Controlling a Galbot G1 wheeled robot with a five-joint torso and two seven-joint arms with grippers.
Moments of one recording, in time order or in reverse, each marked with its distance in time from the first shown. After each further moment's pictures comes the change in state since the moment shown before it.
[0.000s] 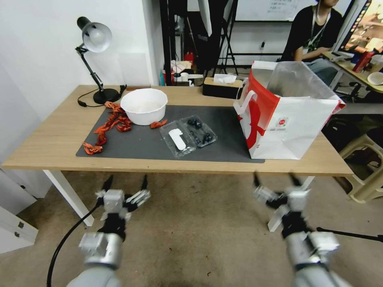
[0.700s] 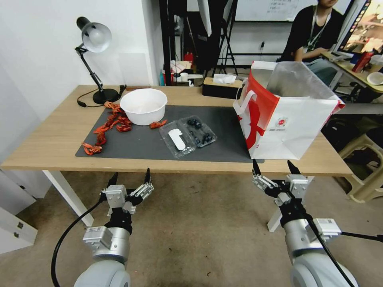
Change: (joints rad) left arm -0.015 0.005 -0.011 0.038 -0.014 -0.062 -0.009; right arm 0.124 -0.113 -0.048 -0.052 0.154 -0.054 0.032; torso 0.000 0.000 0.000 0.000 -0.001
